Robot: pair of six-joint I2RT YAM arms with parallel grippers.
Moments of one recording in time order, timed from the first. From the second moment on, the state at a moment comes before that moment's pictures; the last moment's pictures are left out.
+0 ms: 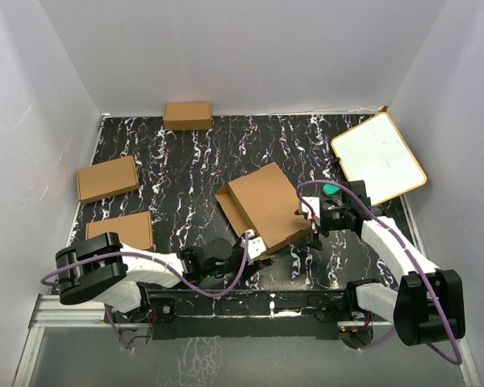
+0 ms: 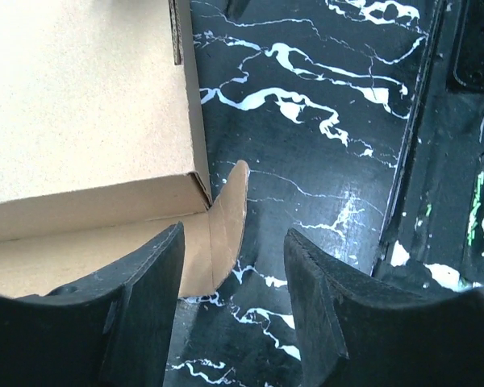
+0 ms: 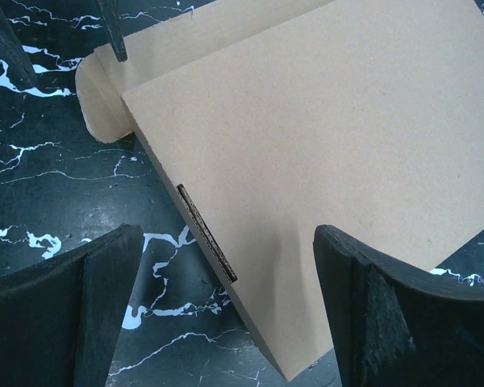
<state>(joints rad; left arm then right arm) -1.22 1.42 0.39 0.64 0.00 0.07 0.10 1.12 0.61 -0.55 -1.02 -1.23</state>
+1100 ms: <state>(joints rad) -1.22 1.55 0.43 0.75 -0.02 -0.05 0.10 1.12 0.61 -0.50 -1.02 -1.14</state>
